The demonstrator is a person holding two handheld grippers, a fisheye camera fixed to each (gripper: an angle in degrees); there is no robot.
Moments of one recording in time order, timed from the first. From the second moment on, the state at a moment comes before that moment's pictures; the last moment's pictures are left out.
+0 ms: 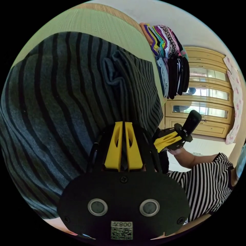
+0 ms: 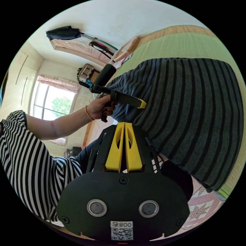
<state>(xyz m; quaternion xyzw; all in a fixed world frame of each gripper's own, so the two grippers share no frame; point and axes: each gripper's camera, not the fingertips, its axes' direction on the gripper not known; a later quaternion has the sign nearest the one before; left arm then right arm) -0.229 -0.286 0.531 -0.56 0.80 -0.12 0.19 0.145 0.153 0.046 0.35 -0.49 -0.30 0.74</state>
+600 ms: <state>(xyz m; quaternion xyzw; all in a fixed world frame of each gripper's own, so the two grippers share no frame) -0.202 -0.251 0.583 -0.58 0.74 -0.27 0.20 0.167 0.118 0.061 0.36 -0.45 -0.20 0.79</state>
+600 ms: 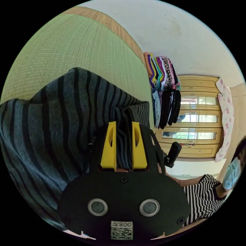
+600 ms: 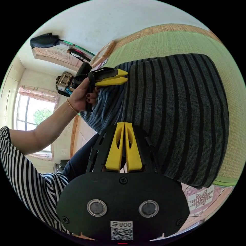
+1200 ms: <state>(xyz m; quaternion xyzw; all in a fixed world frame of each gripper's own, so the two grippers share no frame) -0.242 -0.272 0.571 -0.55 0.75 -0.26 0.27 0.164 0.138 0.056 0.35 -0.47 -0.21 0.79</state>
